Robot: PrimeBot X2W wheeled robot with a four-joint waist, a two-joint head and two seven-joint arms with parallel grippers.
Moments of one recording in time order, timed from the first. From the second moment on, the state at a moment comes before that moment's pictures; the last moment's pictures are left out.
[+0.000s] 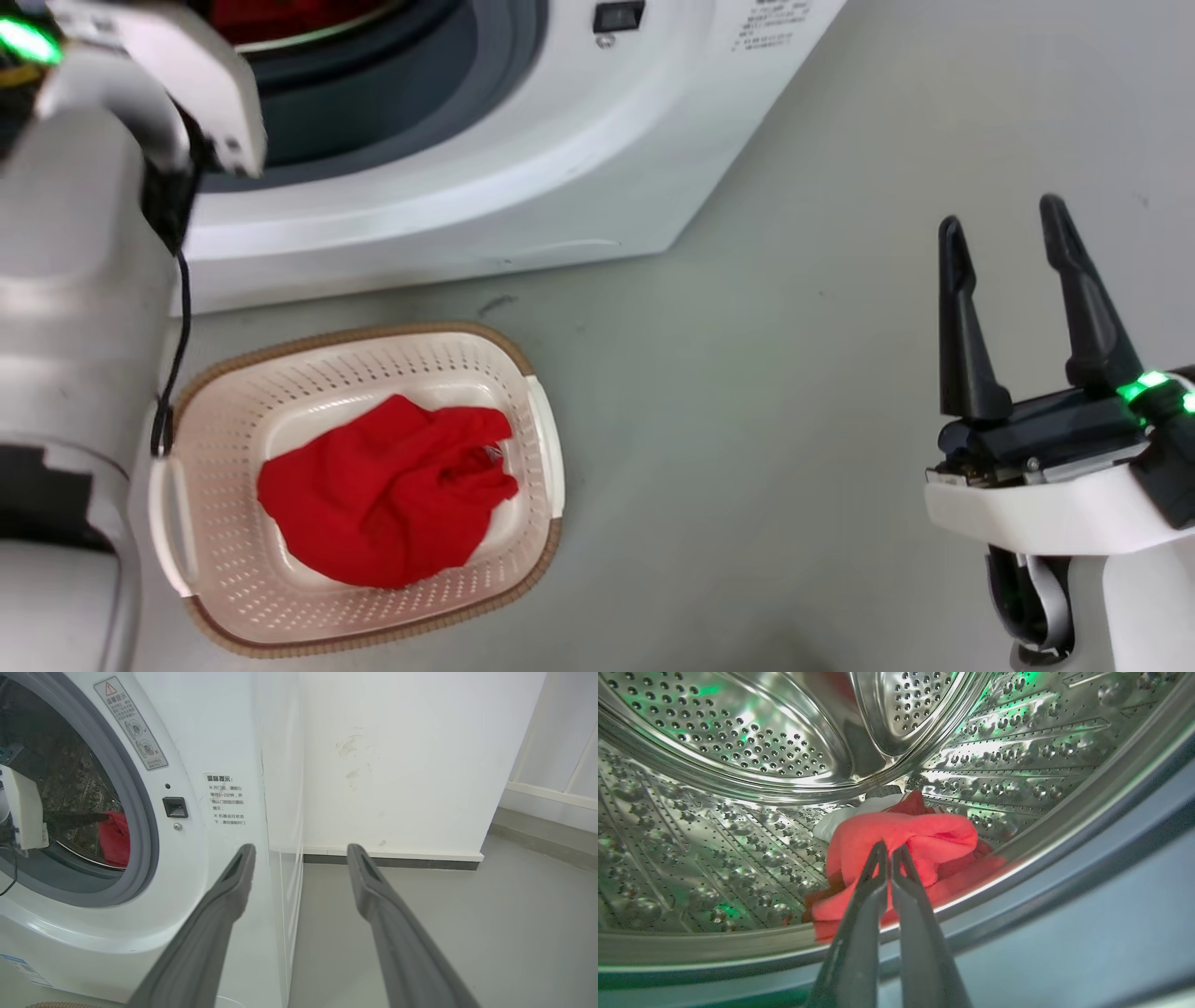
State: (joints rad) left arm -1.24 0.37 -0.44 1.10 -0.36 -0.13 -0.15; right arm -0.20 -0.05 0.06 -0.19 0.10 0.13 -0.26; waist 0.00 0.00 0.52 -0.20
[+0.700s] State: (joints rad) left arm -0.82 0.37 -0.44 0.68 -0.42 -0.08 -0.26; right arm -0.09 -0.05 0.06 -0.15 0.07 0.13 -0.26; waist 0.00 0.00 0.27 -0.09
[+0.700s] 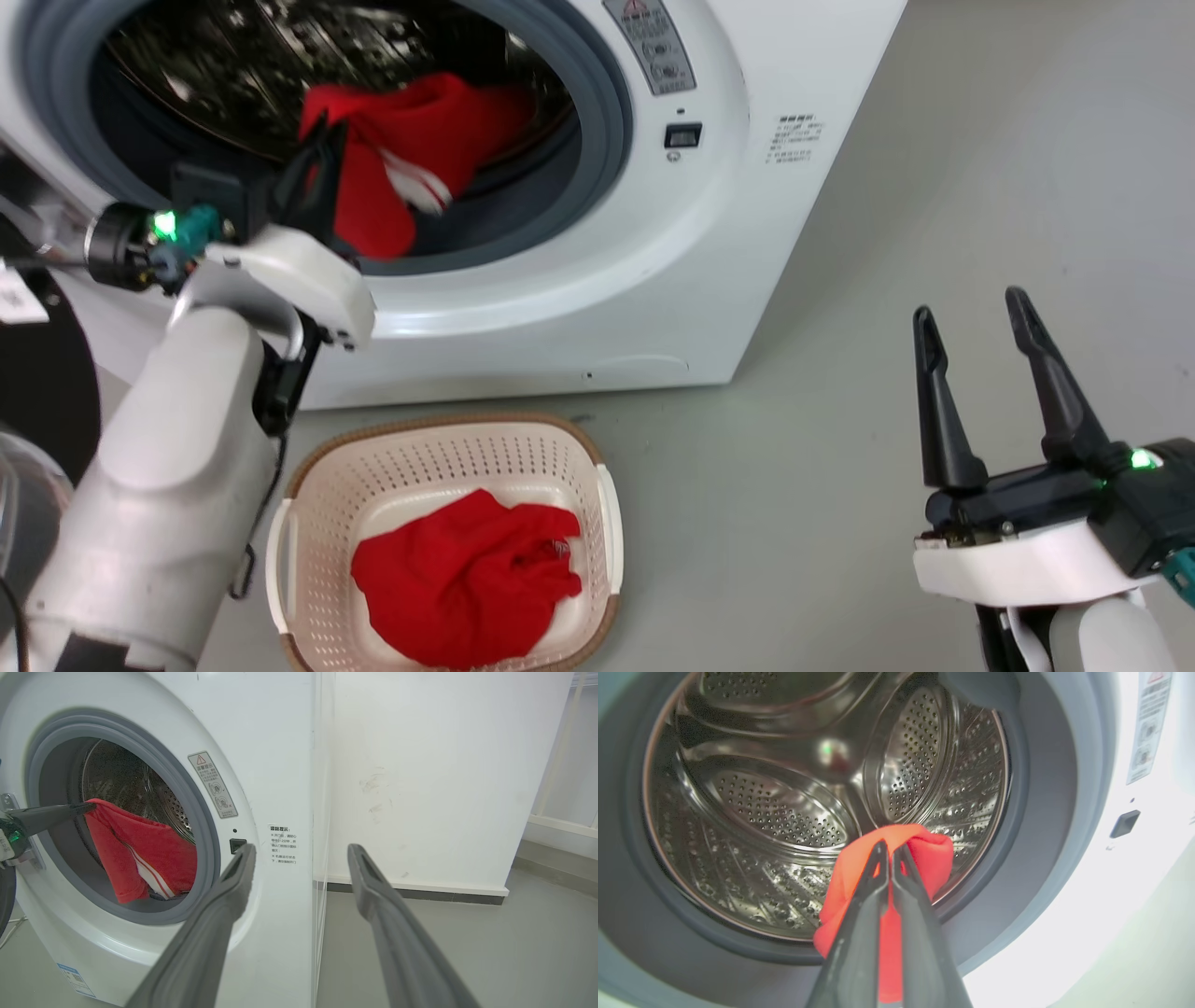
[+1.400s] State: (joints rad) left arm -0.52 0.51 -0.44 -0.03 -0.37 0.09 -0.12; right arm 0.03 -0.05 0.06 -0.12 0.07 0.13 -0.26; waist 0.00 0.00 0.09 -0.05
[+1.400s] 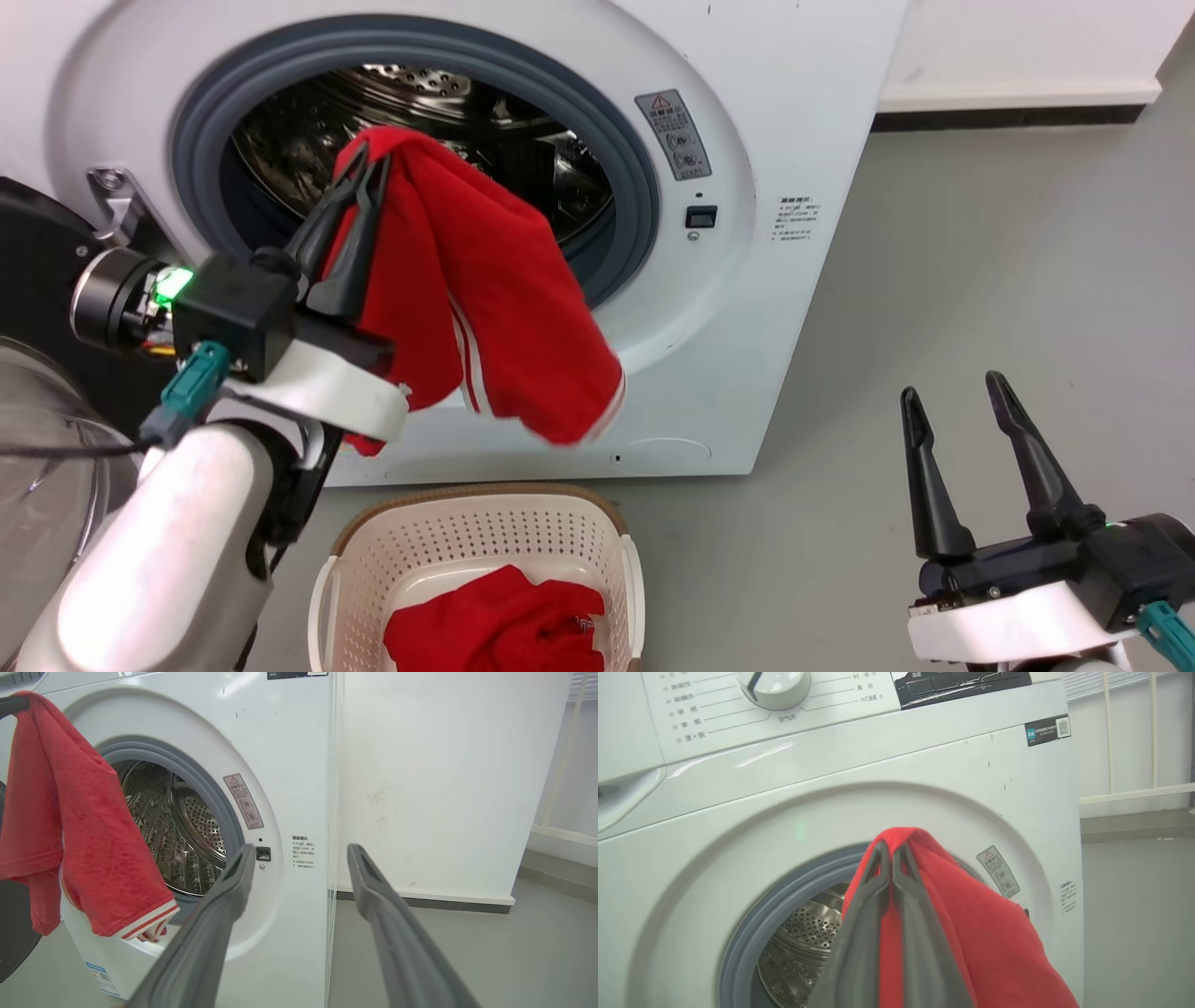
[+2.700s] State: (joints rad) left arm -0.22 0.46 -0.56 0.10 -0.44 0.10 -0.14; right arm -0.09 -0.05 0.04 -0.15 0.06 0.13 -0.26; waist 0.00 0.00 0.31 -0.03
